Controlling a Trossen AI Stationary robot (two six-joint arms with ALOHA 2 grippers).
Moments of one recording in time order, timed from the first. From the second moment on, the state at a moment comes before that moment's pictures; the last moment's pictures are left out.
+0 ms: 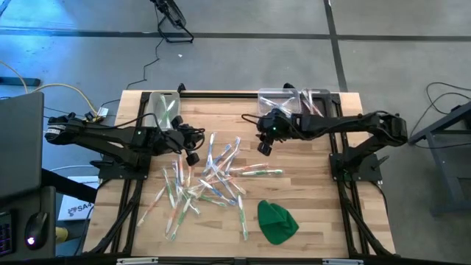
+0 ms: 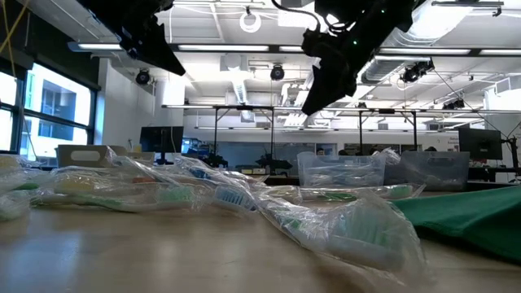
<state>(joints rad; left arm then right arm) -0.09 0.99 0.79 -0.41 -0.56 -0.19 -0.17 1.47 1.01 -0.35 0.18 0.14</state>
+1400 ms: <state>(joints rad) -0.09 0.99 0.79 -0.42 -0.56 -0.19 -0.10 1.47 1.01 -0.49 -0.05 0.12</state>
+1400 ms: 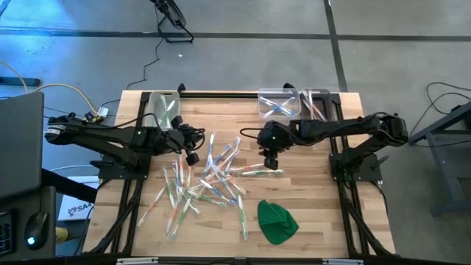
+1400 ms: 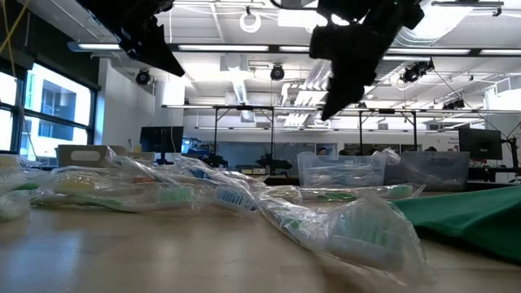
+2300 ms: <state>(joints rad) -0.09 0.99 0.79 -0.42 -0.56 -0.19 0.08 1.62 1.01 -0.70 0.08 0.21</state>
